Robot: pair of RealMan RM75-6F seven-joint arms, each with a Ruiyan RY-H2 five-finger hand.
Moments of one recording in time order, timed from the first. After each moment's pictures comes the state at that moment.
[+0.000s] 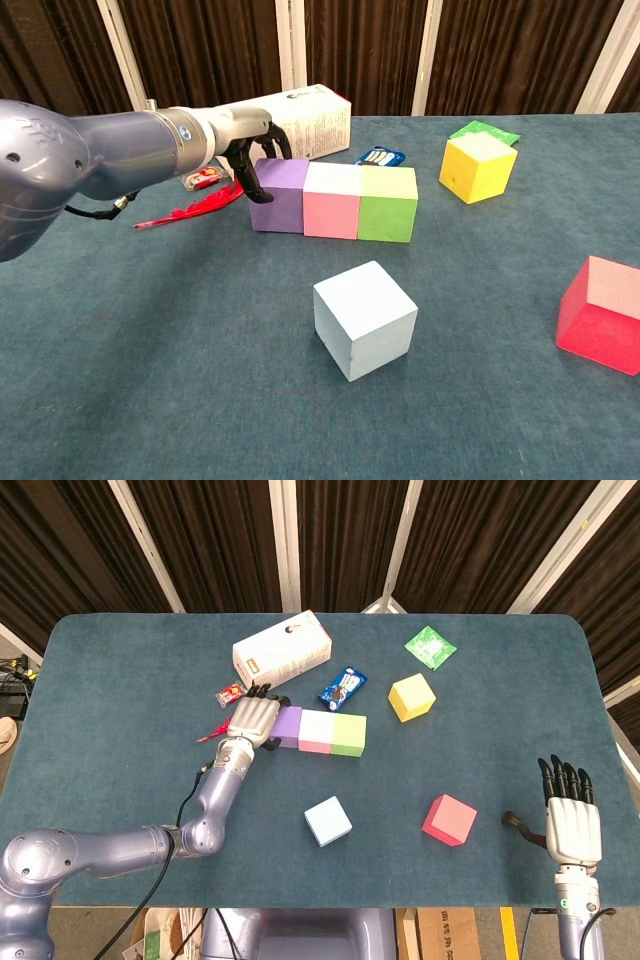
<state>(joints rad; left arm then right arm) -1.16 -1.72 -0.27 -1.26 0.45 0.91 0.65 0.12 -1.38 0.14 -1.48 -1.30 1.44 -0.26</state>
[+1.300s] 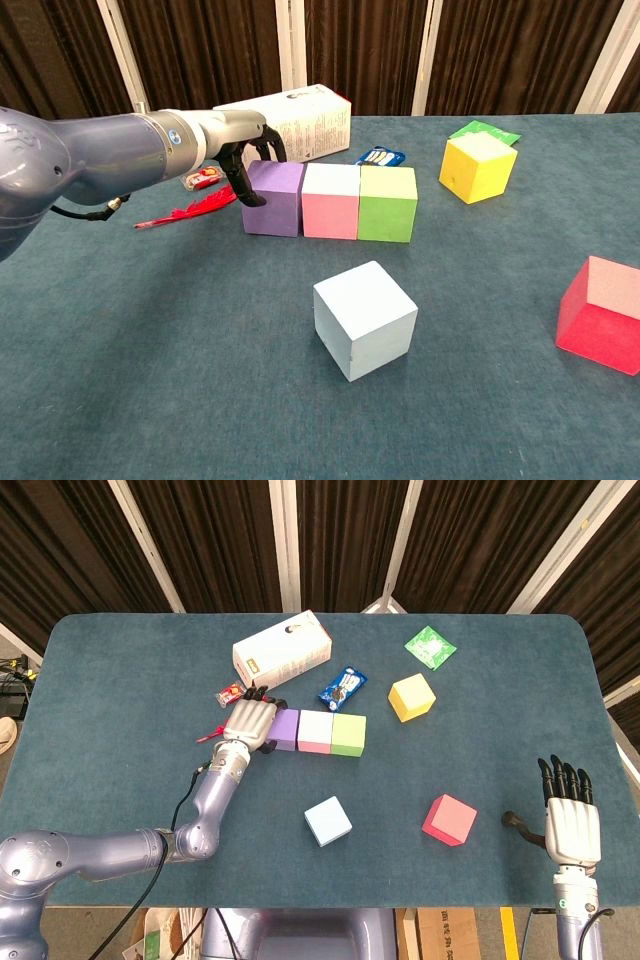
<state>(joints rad) -1.13 -1.70 -0.26 -1.30 0.47 0.93 0.67 0.12 -1.39 0.15 -1.49 -1.30 1.45 -0.26</state>
